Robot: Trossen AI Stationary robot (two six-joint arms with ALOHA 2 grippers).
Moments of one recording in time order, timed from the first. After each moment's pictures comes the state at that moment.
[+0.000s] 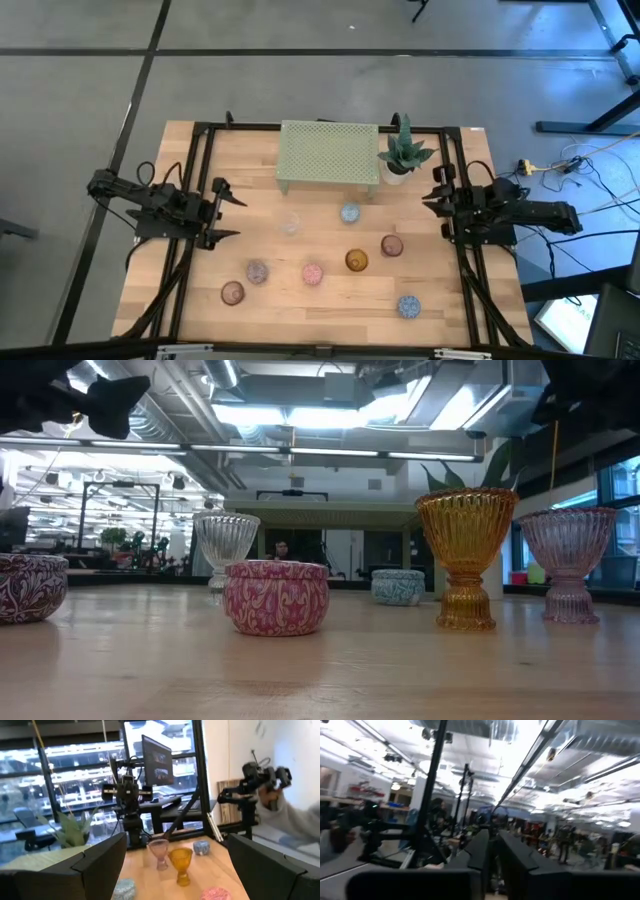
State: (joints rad) left arm -0.31 0.00 0.01 0.22 -0.15 0.14; right arm -0.02 0.01 0.05 0.39 -0.20 -0.10
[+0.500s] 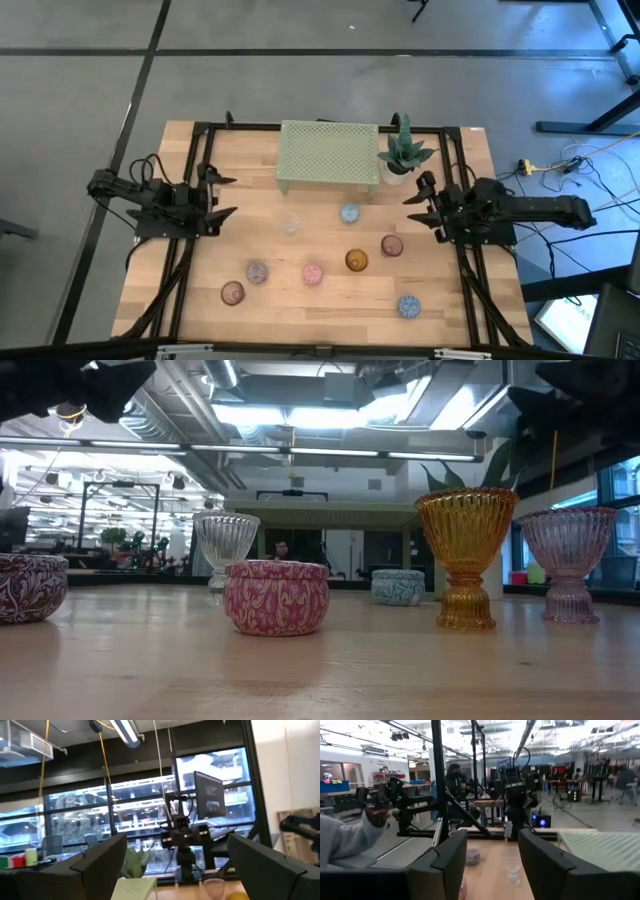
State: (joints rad) left arm -0.31 0.00 0.01 0.45 -0.38 0.31; right arm -0.02 0.22 0.07 0.35 -0.24 0.12
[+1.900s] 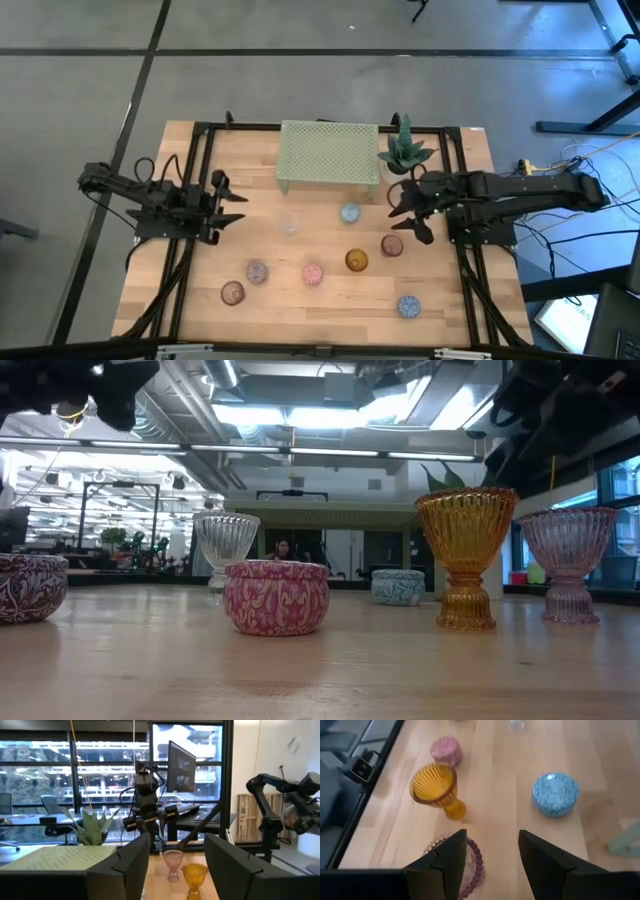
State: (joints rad) left arm -0.31 0.20 0.10 0.35 -0.26 0.06; right arm -0.02 0.83 0.55 -0.45 -0.26 0.10
